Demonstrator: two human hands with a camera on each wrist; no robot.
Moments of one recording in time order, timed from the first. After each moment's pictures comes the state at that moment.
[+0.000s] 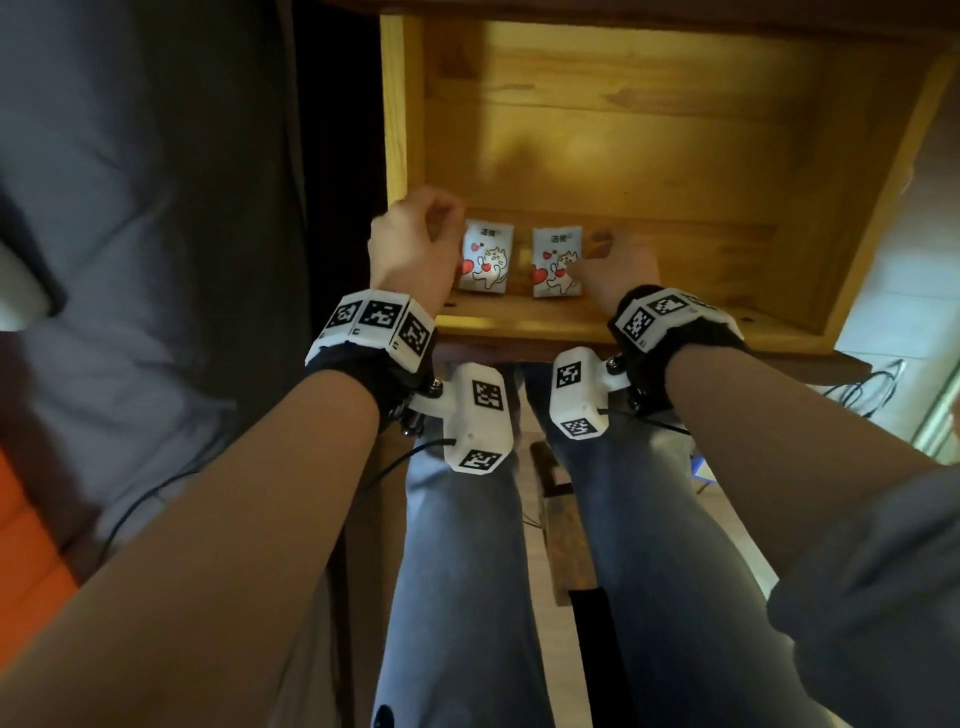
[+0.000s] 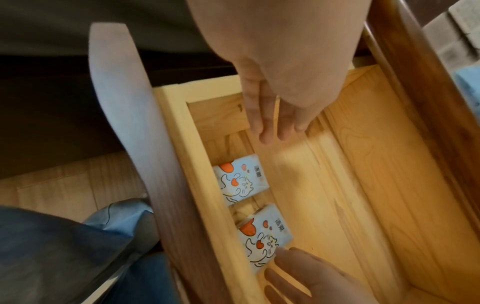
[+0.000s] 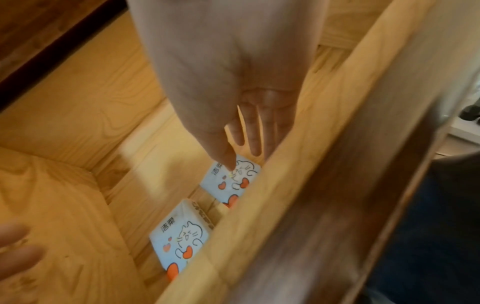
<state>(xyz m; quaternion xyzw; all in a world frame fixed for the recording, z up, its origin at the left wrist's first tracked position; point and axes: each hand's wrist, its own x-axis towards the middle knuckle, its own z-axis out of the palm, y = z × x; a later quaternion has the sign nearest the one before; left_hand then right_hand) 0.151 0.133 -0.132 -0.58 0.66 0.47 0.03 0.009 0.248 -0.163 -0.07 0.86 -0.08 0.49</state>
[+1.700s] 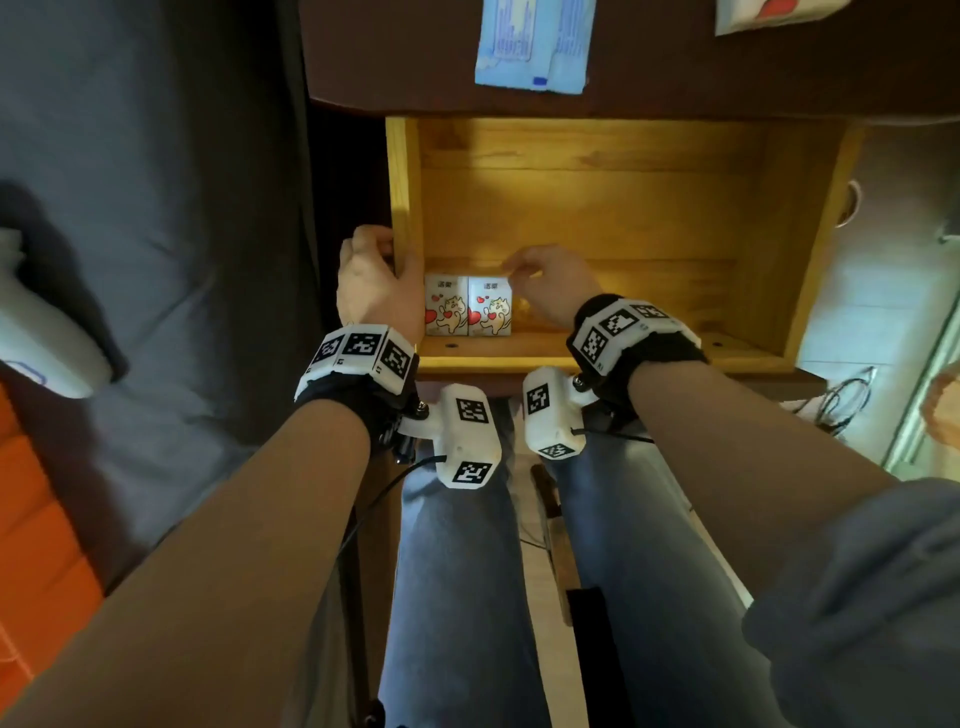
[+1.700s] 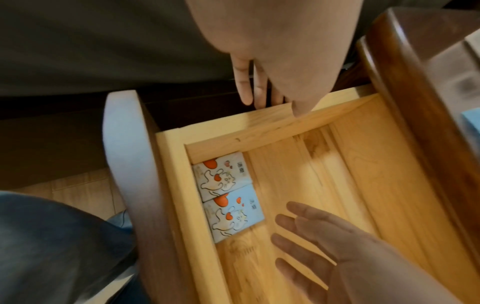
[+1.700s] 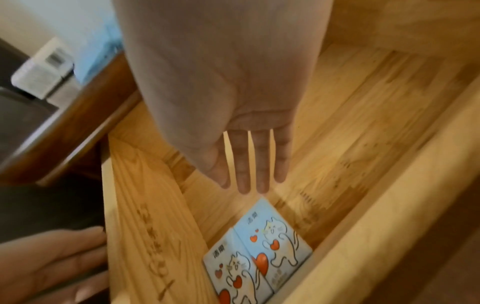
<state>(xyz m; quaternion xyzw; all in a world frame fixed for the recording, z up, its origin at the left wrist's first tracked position) 0.161 0.104 -0.120 -0.64 0.66 0.40 0.03 0.017 0.201 -0.129 -0.25 0.78 -0.12 0.56</state>
